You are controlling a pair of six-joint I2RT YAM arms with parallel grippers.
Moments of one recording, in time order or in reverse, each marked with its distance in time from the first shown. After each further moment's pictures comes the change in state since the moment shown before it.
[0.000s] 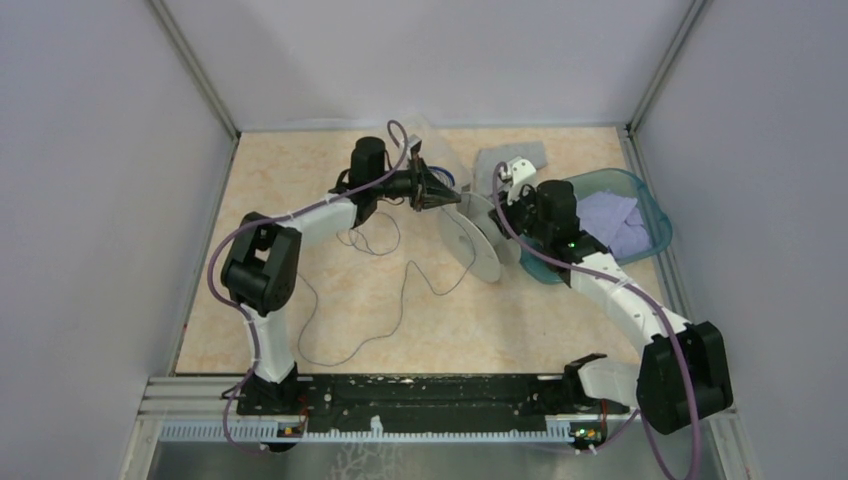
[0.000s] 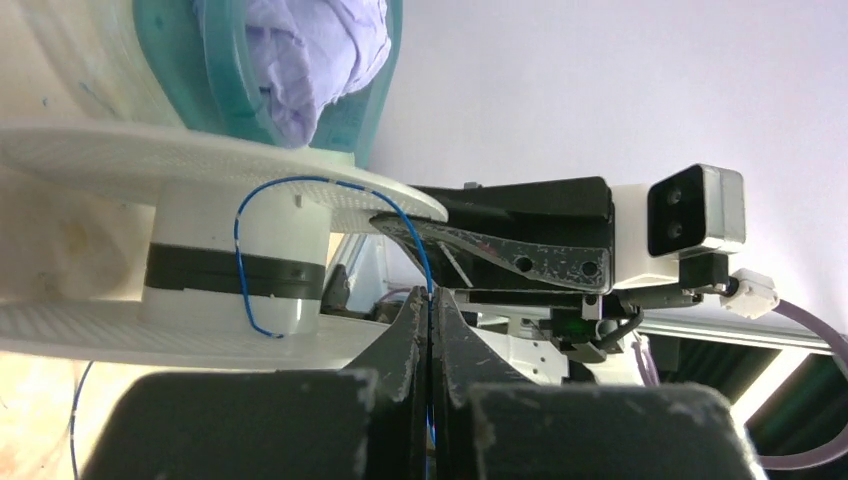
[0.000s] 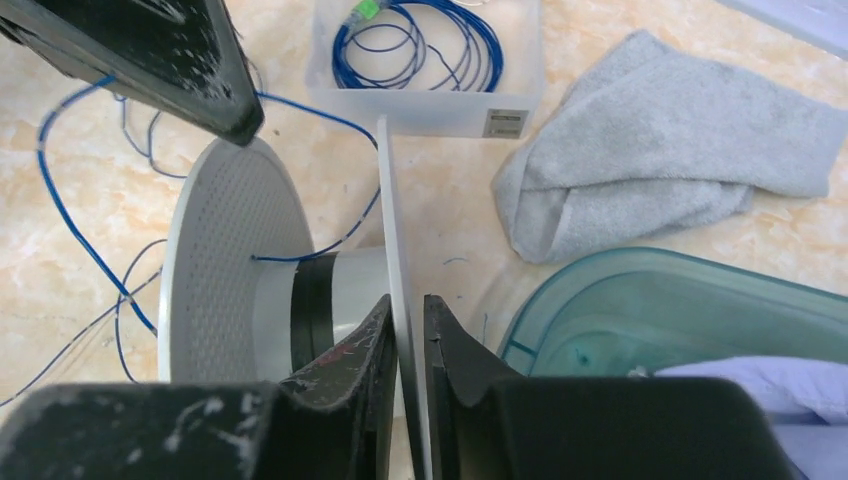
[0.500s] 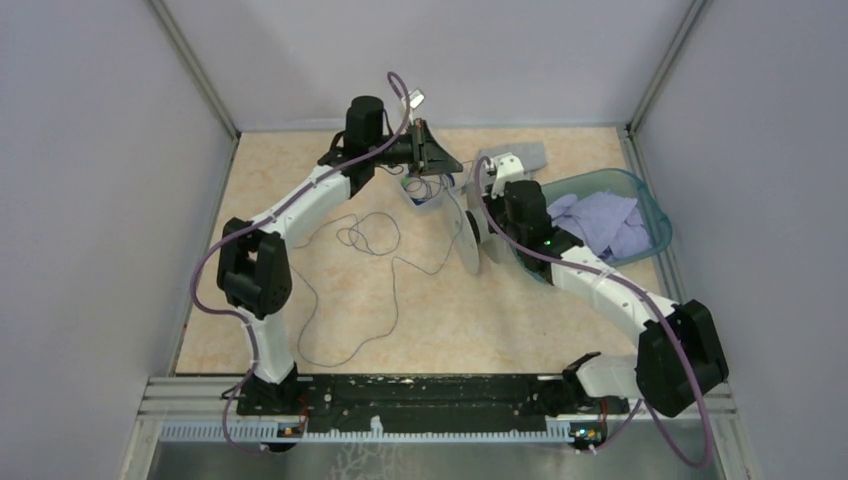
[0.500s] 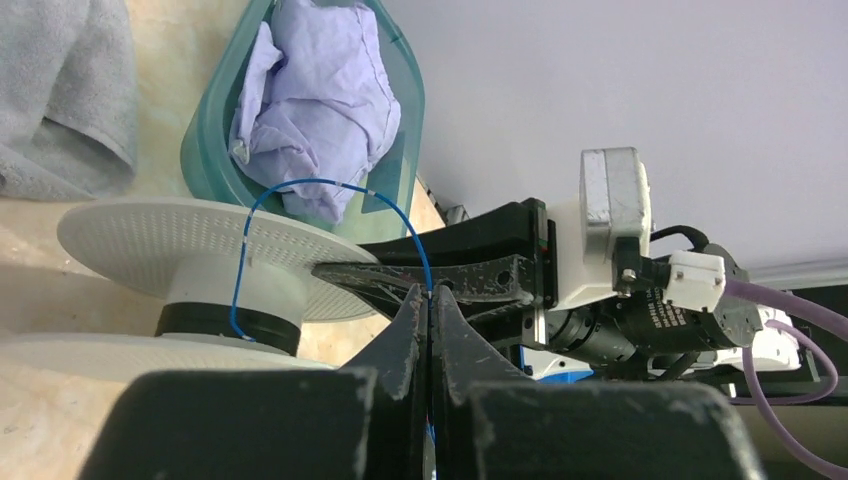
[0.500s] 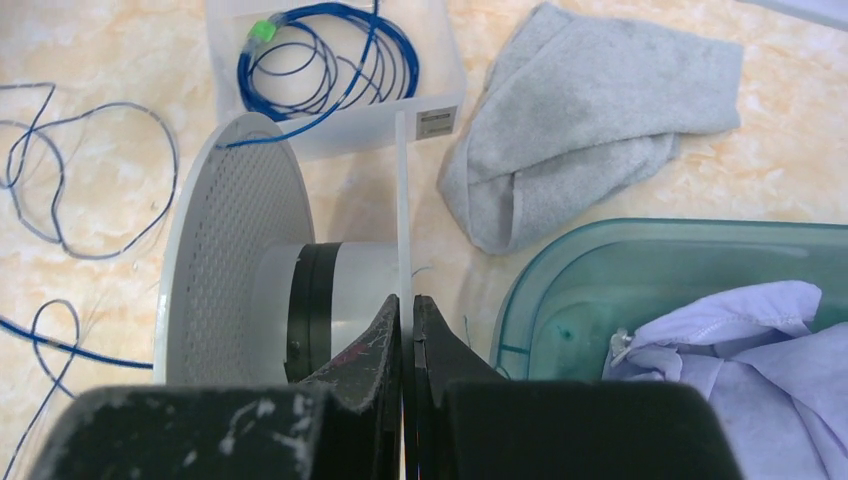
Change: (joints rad) left arm 0.003 -0.016 0.346 -0.377 -0.047 0.467; right arm 0.166 0.061 0.063 -0.021 0.410 0.137
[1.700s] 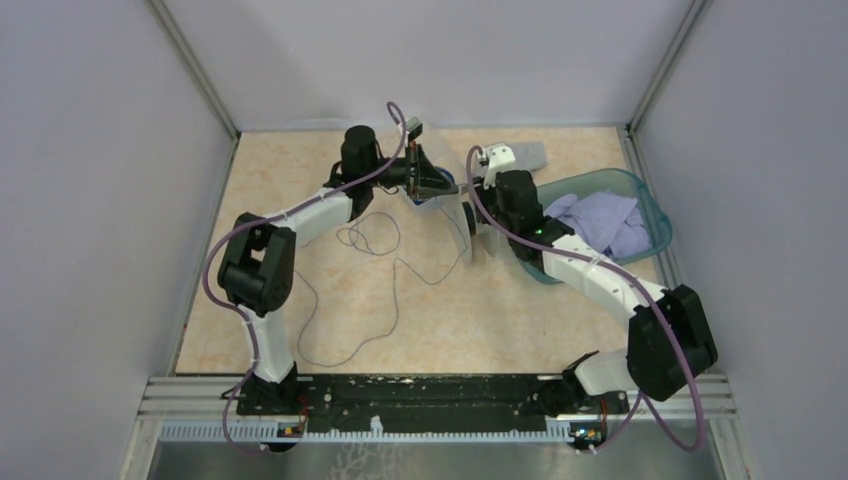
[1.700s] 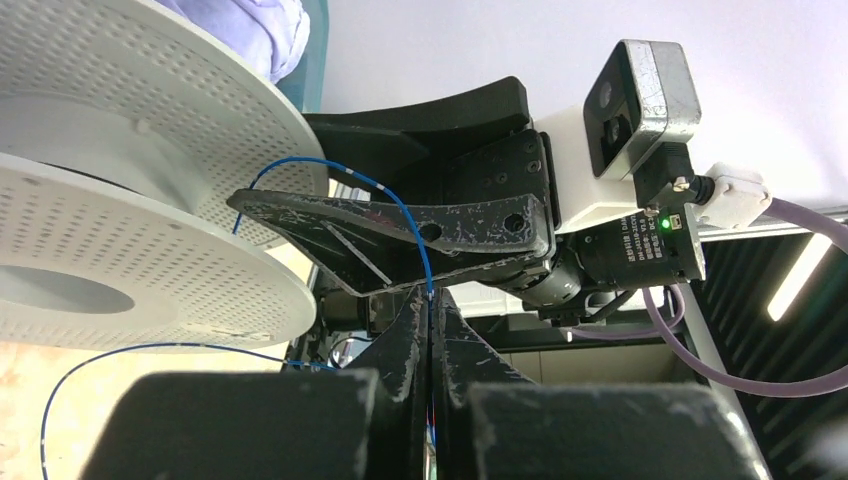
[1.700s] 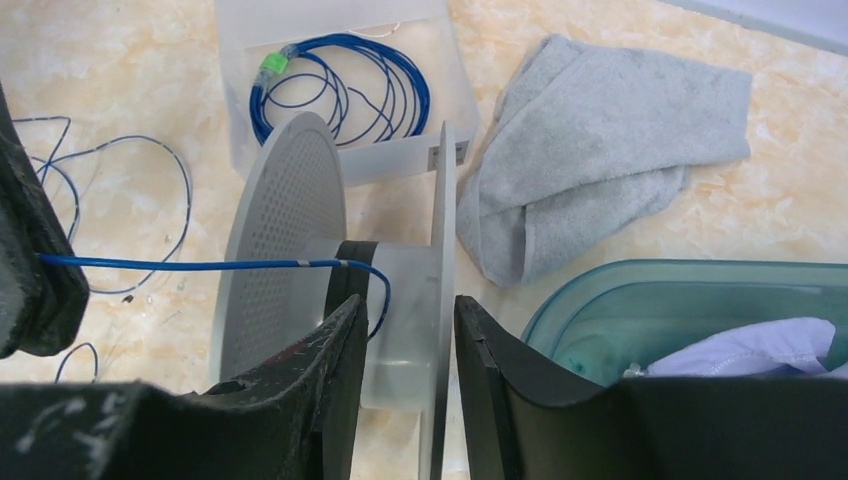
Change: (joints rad) left arm 0.021 0.005 -0.272 0.477 0.199 -0.424; right arm 0.031 0.095 0.094 0.015 0.054 0.017
